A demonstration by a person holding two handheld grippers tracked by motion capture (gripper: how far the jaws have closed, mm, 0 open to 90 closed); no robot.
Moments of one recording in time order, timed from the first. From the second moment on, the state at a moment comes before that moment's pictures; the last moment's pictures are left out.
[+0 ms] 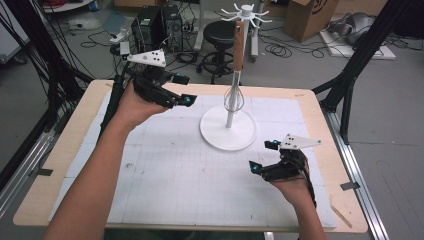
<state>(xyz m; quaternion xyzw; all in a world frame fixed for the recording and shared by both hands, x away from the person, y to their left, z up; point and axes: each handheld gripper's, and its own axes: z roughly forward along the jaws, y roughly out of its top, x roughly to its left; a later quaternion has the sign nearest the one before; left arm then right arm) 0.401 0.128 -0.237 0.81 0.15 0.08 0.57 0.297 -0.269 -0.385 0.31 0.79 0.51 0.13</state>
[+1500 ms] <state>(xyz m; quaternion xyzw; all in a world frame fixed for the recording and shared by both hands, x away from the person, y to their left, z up) 0.319 0.206 -0.372 0.79 0.21 0.08 0.57 0.300 -0.264 -0.394 0.32 0.80 0.49 0.12</state>
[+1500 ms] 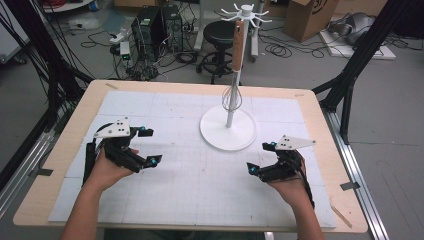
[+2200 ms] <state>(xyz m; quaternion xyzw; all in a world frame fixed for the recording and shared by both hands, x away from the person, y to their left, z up) 0.314 0.228 -0.386 0.78 0.24 0.09 0.57 0.304 -0.268 -0.398 0.32 0.80 0.49 0.11</state>
